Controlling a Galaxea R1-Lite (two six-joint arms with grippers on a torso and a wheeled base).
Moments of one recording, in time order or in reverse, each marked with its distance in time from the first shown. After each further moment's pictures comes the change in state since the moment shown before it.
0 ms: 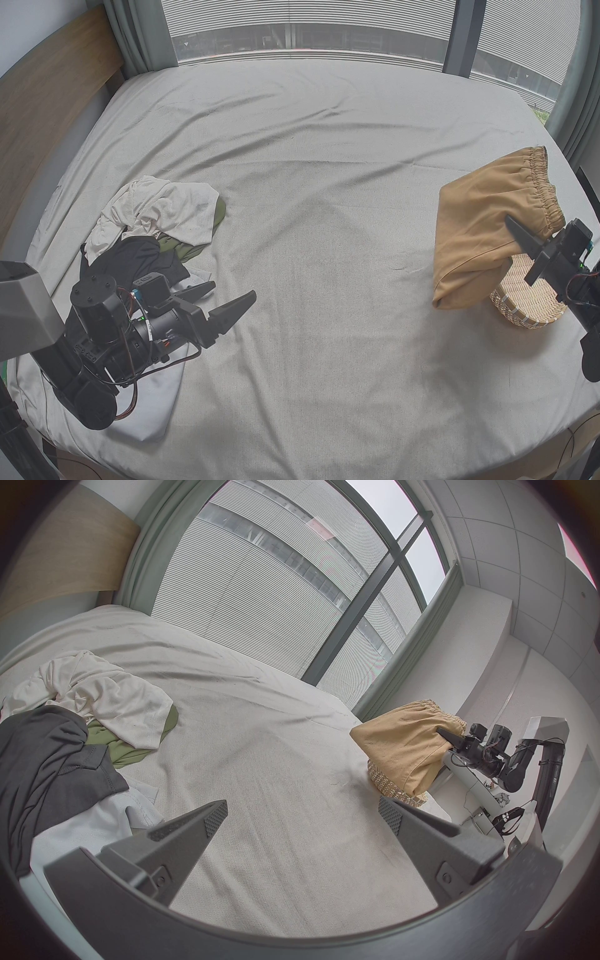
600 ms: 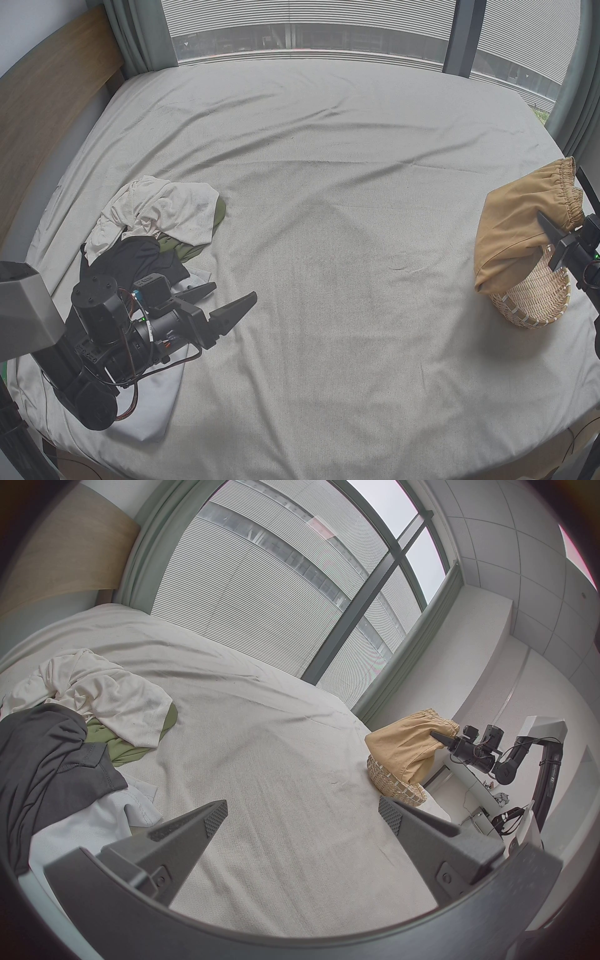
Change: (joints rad) left arm -0.003 0.002 0.001 0.000 0.000 -0.002; right arm -0.239 0.002 -0.076 0.131 0.000 -0.103
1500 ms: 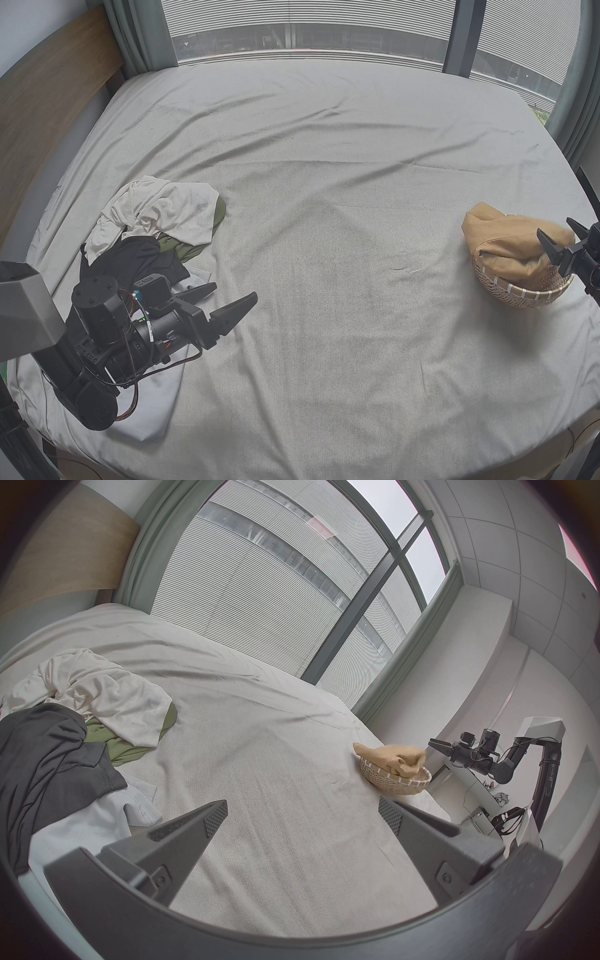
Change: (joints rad) left arm -0.001 0.001 0.000 -0.001 0.000 0.000; right arm -0.109 0.000 -0.004 0.078 0.001 -0.071
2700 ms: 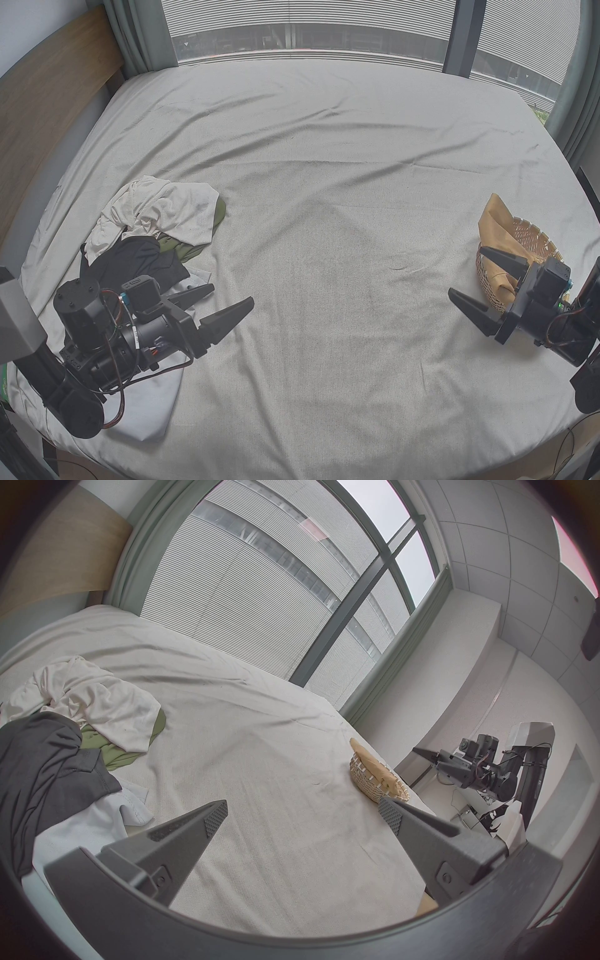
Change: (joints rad) left arm -0.008 -0.107 0.076 0.001 -0.050 -0.005; right arm 0.639 -0.035 0.213 -0.114 -0.021 0.021
